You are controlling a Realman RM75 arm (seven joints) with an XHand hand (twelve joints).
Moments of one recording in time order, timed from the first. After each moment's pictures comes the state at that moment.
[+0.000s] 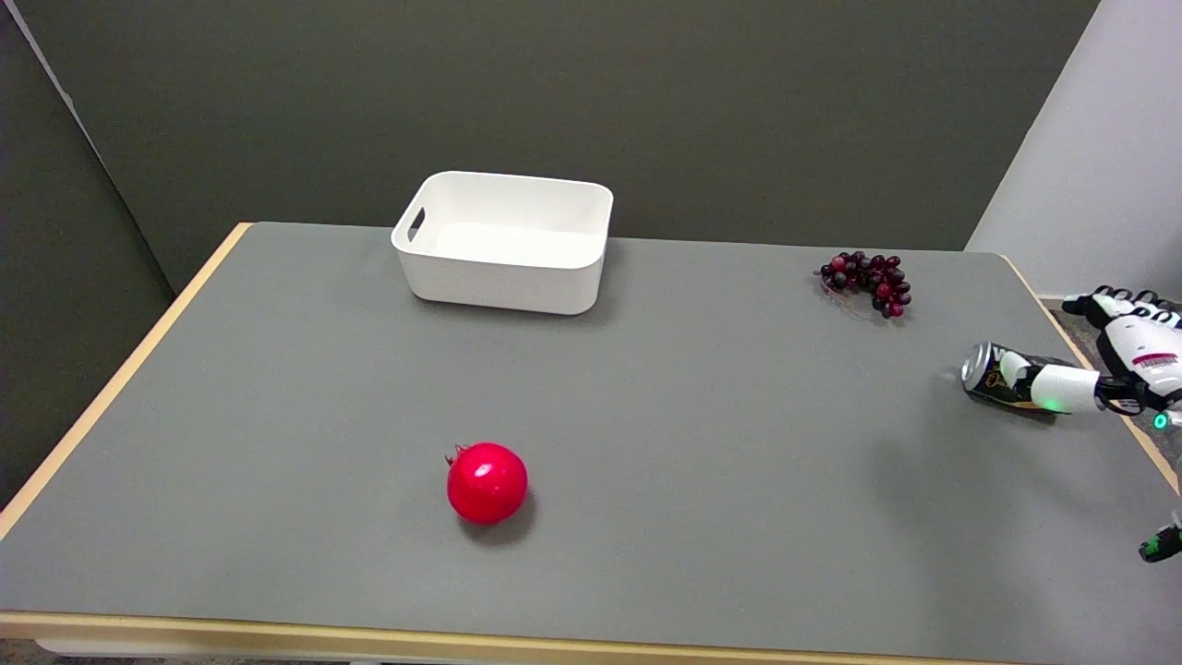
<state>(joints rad) -0.71 -0.97 -1.00 1.60 1.42 0.31 -0.37</state>
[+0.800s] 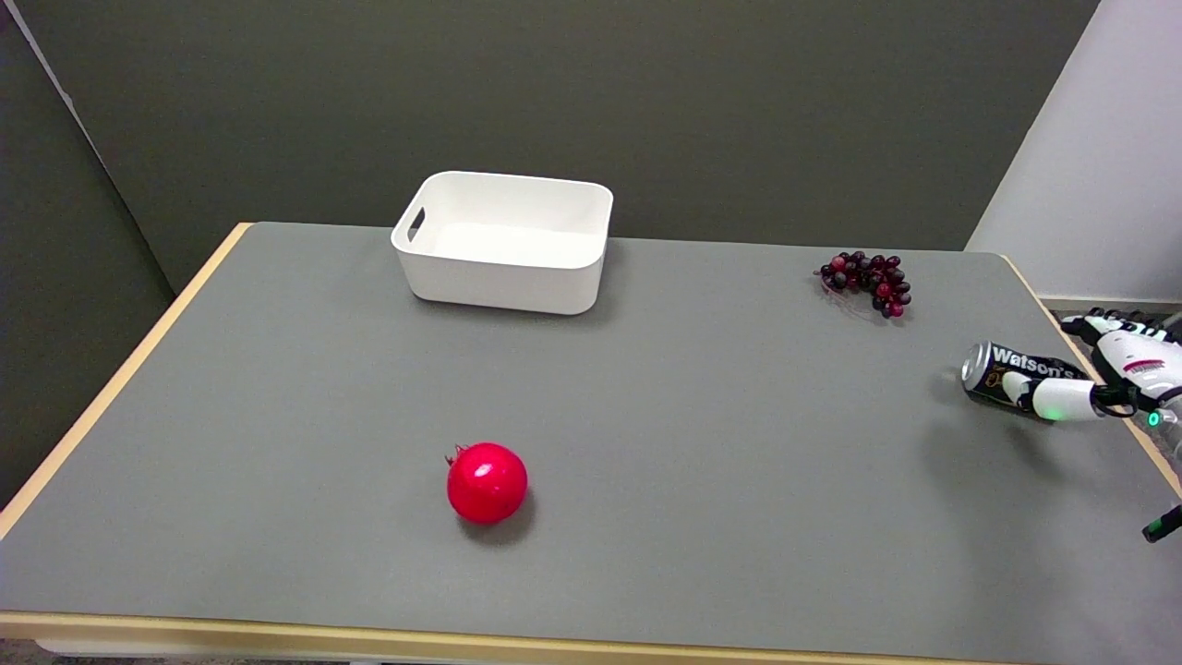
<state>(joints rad) -0.61 -0.89 -1.02 1.42 1.51 0.18 -0.48</state>
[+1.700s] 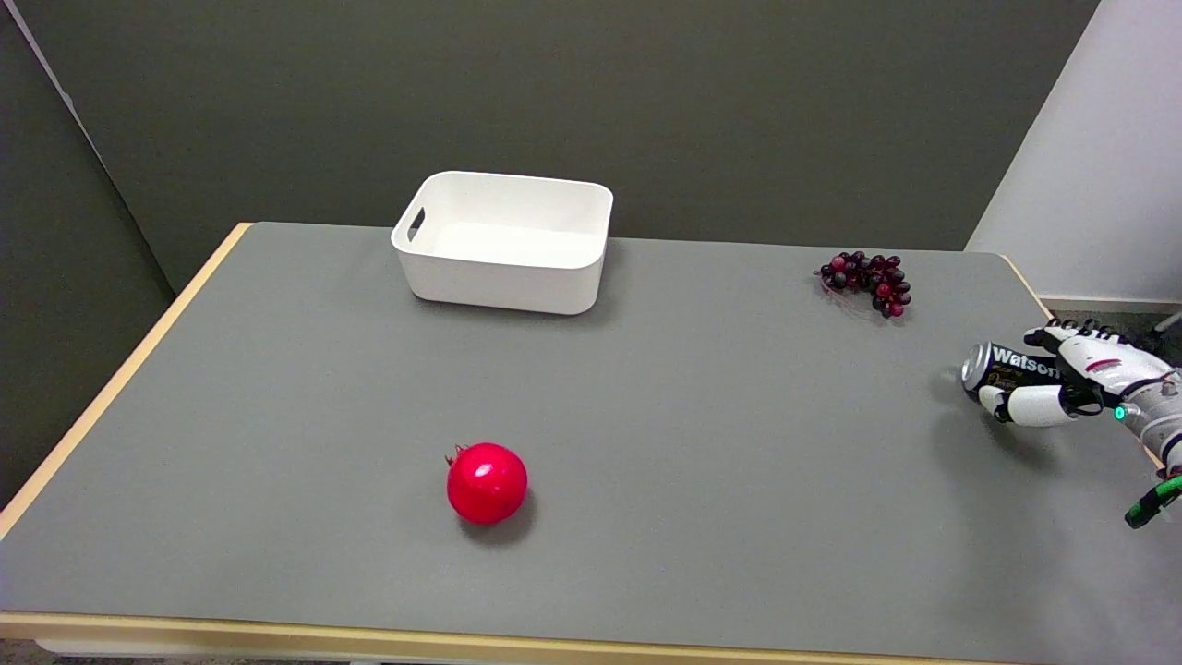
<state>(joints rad) -0.51 -0.81 -1.10 1.30 1.53 0.08 -0.51</state>
